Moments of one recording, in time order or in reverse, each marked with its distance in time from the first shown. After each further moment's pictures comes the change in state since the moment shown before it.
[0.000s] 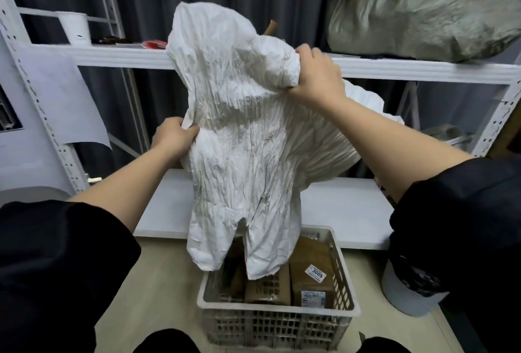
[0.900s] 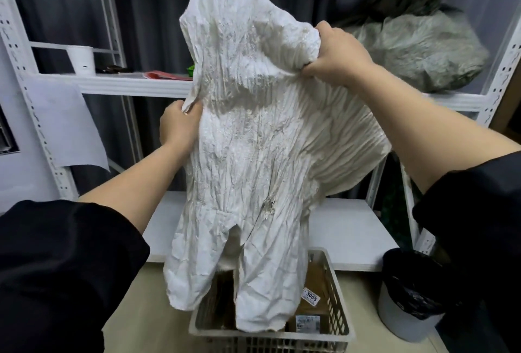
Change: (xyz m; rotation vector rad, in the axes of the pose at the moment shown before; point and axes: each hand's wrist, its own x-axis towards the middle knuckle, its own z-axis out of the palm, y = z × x) left_hand -0.006 0.070 -0.016 -0.349 0.240 0.135; right_hand 0.030 0.012 -0.104 -0.027 0.003 0.021
